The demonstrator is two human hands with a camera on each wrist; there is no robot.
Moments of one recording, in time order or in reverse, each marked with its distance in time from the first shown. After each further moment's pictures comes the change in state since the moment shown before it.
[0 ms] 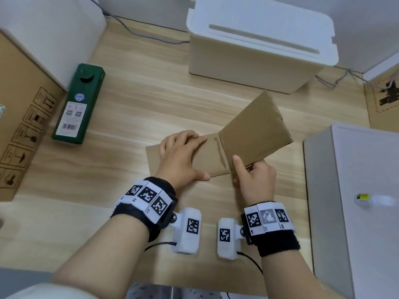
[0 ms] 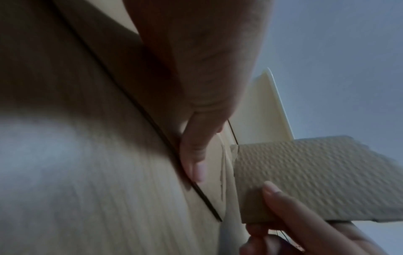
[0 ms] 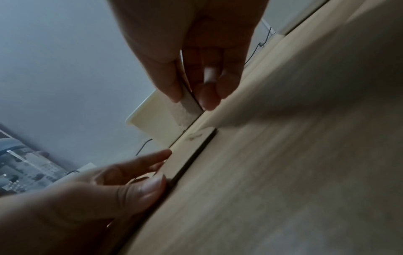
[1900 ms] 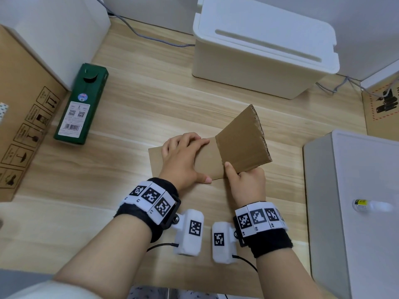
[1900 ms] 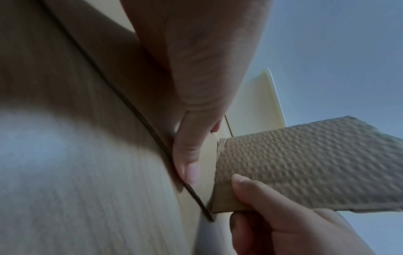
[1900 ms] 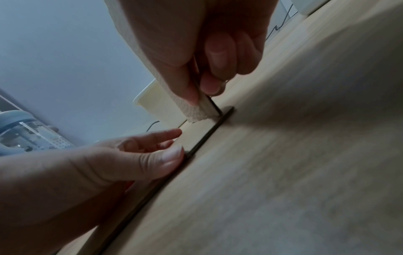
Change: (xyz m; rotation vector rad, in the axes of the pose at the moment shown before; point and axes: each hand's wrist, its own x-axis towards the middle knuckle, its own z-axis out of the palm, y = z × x) left_hand 0.001 0.001 -0.003 -0.050 -0.045 -0.032; right_hand -0.002 -0.006 0.018 -0.155 -0.133 0.080
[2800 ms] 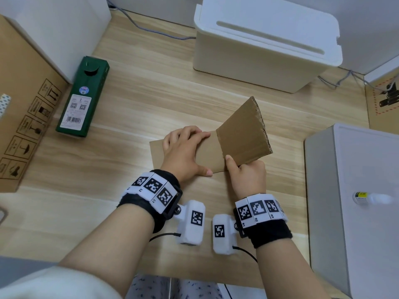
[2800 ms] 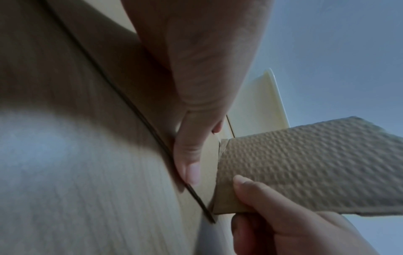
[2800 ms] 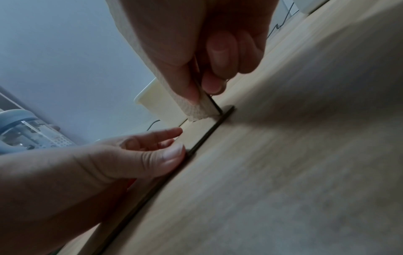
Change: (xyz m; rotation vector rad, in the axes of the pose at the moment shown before) left_hand 0.000 0.001 0.000 -0.002 0.003 -0.009; right_hand -0.001 -0.003 -0.002 -0.008 0.007 -0.006
